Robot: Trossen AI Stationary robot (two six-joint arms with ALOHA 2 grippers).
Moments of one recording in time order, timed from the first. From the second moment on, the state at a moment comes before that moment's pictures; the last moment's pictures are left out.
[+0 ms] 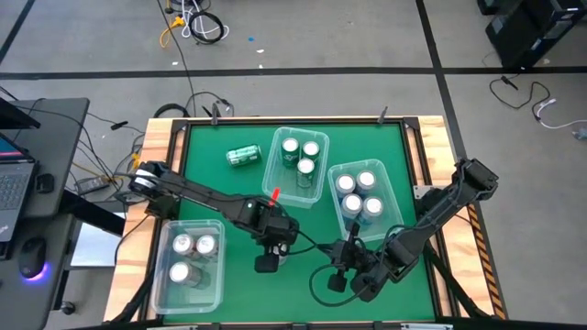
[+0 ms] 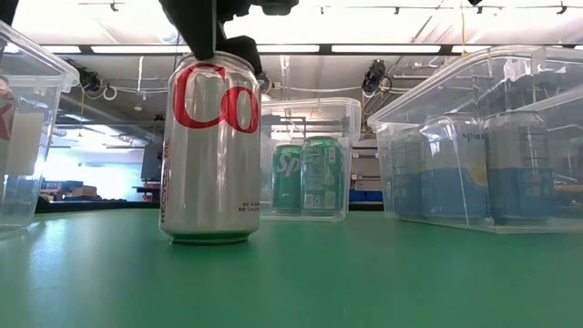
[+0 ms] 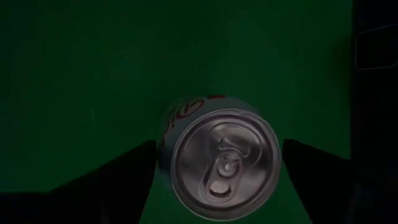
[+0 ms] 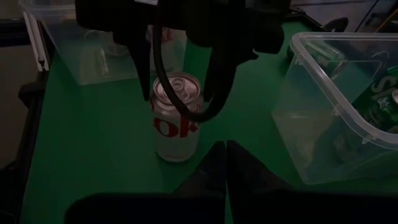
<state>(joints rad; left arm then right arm) -0.30 1.83 1.53 -0.91 0.13 -0.29 0.70 1.67 1.24 -0.45 0.85 0.69</state>
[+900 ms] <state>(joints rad) -0.30 1.83 1.56 -0.94 0.11 -0.27 0.69 1.67 1.19 -0.43 0.85 0.73</state>
